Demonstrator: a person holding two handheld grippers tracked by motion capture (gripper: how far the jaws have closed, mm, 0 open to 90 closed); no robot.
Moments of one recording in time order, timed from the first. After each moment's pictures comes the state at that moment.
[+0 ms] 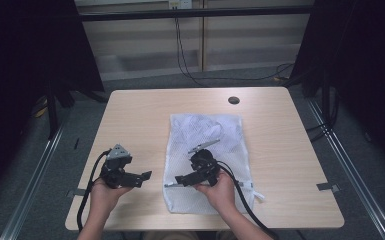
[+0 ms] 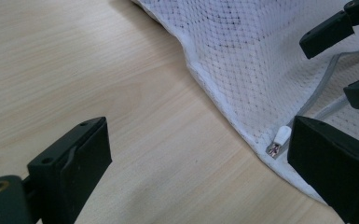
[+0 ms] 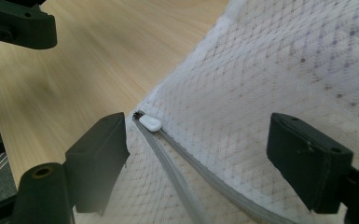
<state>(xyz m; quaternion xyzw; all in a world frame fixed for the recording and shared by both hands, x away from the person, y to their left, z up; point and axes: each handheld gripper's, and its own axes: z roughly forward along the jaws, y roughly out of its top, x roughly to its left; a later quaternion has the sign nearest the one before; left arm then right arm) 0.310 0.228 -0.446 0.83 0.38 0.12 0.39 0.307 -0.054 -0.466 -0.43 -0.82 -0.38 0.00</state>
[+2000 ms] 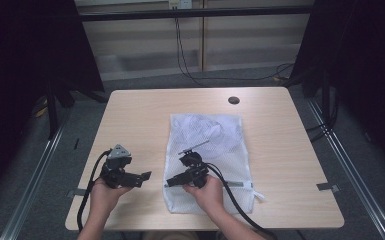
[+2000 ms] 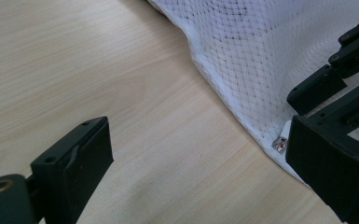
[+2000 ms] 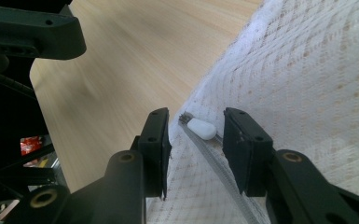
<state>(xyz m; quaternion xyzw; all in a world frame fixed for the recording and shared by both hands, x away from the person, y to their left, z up) 0.311 0.228 -0.447 0.84 0.38 0.12 0.37 0.316 -0.027 -0.483 -0.46 -0.80 -0.36 0.12</state>
